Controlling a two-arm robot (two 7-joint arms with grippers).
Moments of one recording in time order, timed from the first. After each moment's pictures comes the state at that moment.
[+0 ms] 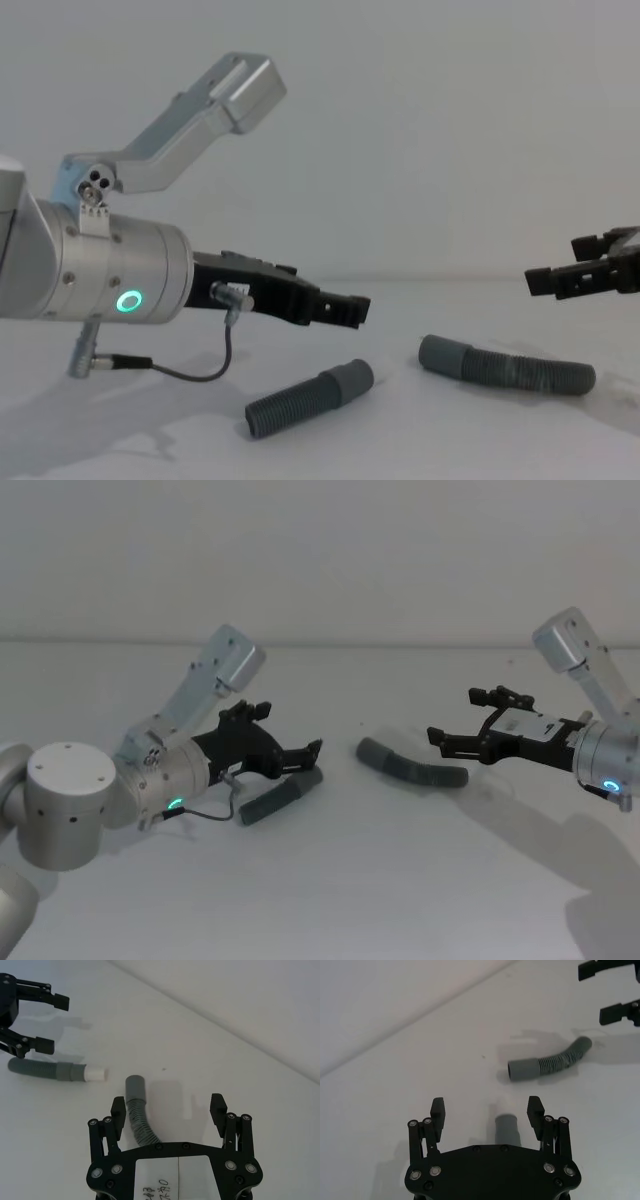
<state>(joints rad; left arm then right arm) -0.45 0.36 0.54 -1.53 -0.31 0.42 -0.35 0.43 0.57 -0.37 -1.45 0.35 0.35 0.63</state>
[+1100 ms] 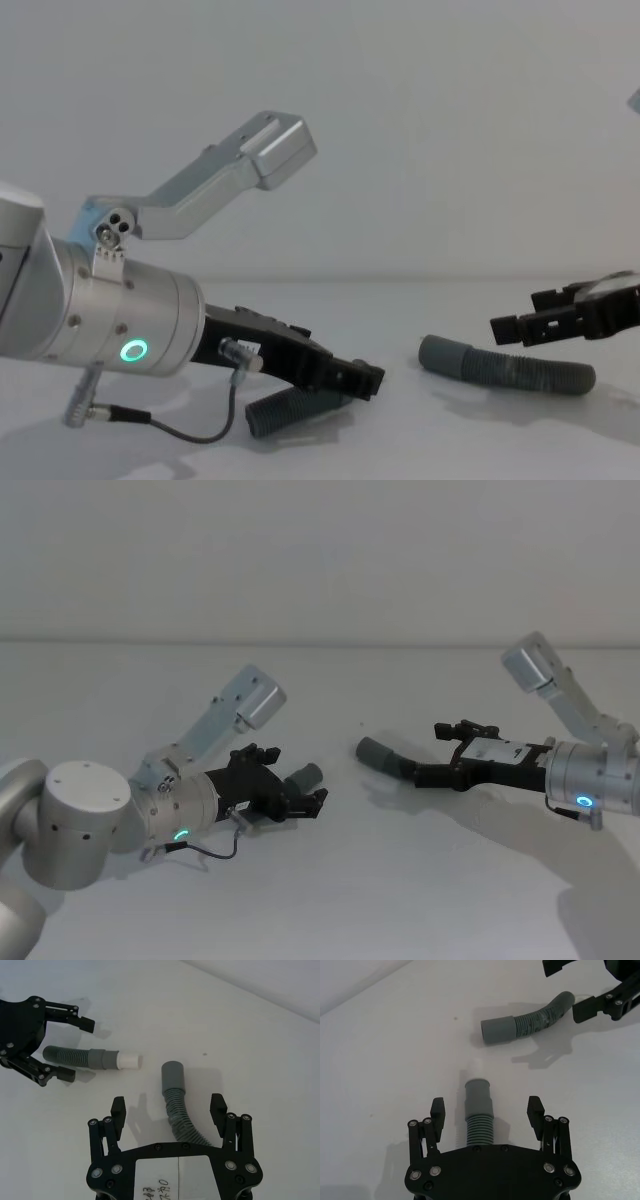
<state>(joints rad) -0.43 0.37 0.58 -1.55 -0.28 0.52 -0.40 0.49 0.54 -0.44 -1.34 0.41 0.37 0.73</state>
